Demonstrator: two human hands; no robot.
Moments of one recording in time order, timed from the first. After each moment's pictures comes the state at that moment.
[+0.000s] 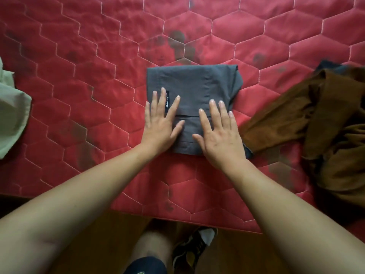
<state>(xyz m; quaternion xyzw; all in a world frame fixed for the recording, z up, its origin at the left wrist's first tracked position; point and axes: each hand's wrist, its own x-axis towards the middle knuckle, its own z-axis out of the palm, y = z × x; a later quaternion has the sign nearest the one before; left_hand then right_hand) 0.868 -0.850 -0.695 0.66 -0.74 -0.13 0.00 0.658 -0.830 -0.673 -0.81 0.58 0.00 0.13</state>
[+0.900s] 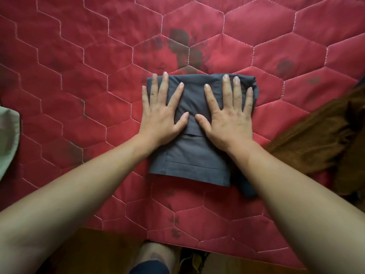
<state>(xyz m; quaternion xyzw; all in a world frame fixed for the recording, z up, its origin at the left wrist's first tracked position) 0.885 -0.948 -0.716 0.64 -0.76 -0.10 -0.04 0.677 -0.947 -0.718 -0.77 0.63 0.02 0.15</state>
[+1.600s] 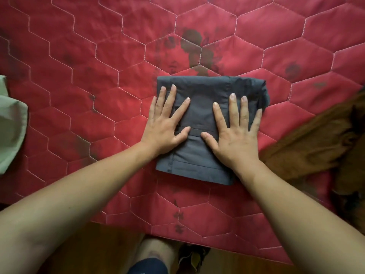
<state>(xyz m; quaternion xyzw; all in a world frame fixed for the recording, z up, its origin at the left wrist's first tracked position) 0.908 -0.913 -0.717 0.60 -0.79 -0.14 0.01 0.675 -0.902 -0.714 -0.77 0.62 0.06 0.15</state>
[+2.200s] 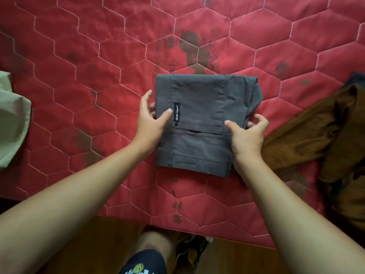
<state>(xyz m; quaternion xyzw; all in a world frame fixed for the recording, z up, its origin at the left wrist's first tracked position) 0.904 -0.901 -0.680 0.73 -0.31 -0.49 0.36 0.671 -0.894 -0.677 -0.22 0.81 -0.29 0.46</state>
